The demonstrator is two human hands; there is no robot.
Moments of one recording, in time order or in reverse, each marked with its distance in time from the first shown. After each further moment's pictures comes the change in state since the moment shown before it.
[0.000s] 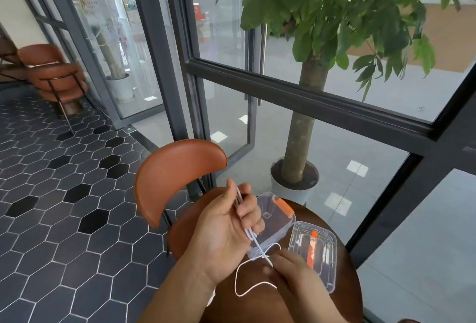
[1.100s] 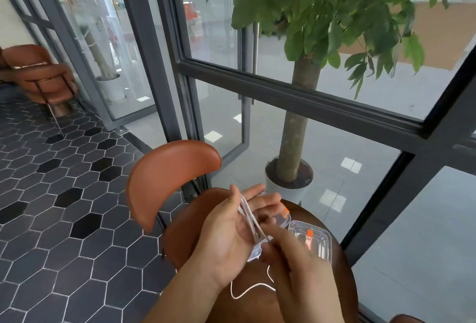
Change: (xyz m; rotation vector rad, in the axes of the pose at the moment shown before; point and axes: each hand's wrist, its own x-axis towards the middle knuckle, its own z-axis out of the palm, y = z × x) left_hand 0.013 -0.014 0.004 0.175 0.045 -0.039; right_hand 0.001 -0.074 -0.043 0.099 0.491 -0.049
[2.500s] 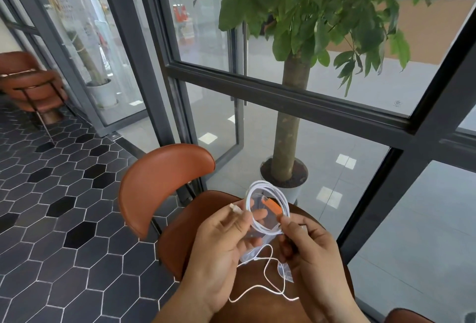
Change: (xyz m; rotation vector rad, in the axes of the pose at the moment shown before) left_hand -0.019 -0.010 0.013 0.374 0.219 0.179; right_hand 0.029 0.022 -0.009 1.031 0.069 0.727
